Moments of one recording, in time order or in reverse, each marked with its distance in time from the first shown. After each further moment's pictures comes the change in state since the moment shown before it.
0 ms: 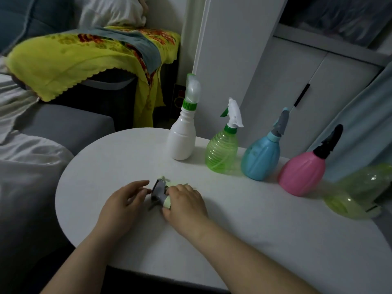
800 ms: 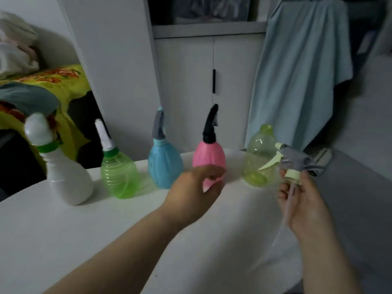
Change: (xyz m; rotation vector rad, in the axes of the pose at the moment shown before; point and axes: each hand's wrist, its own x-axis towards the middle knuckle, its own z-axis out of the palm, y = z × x) left_hand -0.020 0.220 0.227 0.074 -0.446 0.712; right_hand -0.180 0.281 -0.131 1.914 1.138 0.470
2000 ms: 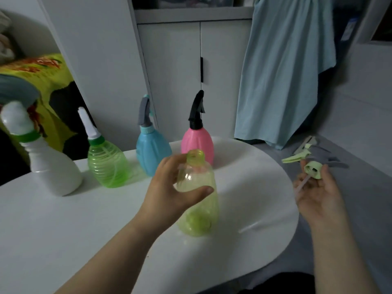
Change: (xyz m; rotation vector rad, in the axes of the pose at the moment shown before) left_hand -0.035 0.002 -0.003 -0.272 0.089 -0.147; right_hand -0.003 -0.024 -0.050 0.179 0.134 -0.031
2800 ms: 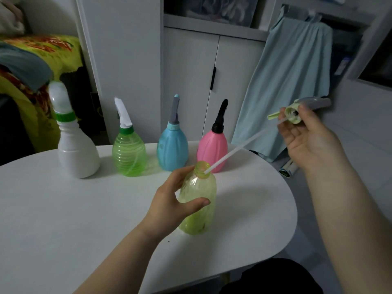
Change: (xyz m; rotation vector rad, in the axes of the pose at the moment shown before) left_hand -0.033 -0.046 -0.038 -0.174 0.003 0.011; right_hand -0.052 0.000 0.151 -0.318 -0.316 -0.175
